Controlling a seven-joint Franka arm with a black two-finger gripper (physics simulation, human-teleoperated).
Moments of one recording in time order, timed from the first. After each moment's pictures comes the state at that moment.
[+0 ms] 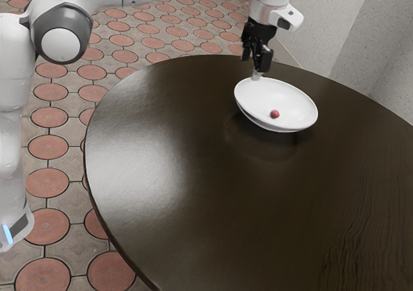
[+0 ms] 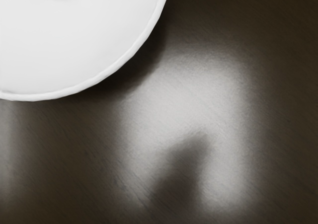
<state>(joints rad) 0.08 0.20 -0.06 -1.20 0.09 1.49 0.04</state>
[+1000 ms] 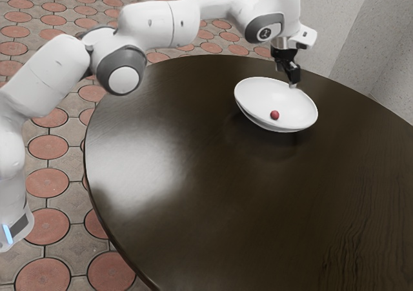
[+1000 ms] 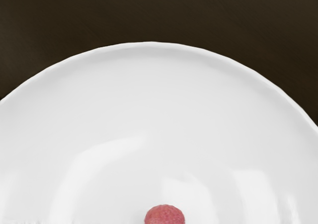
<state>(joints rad) 0.19 0.67 -0.06 -0.85 0.09 1.98 0.09</state>
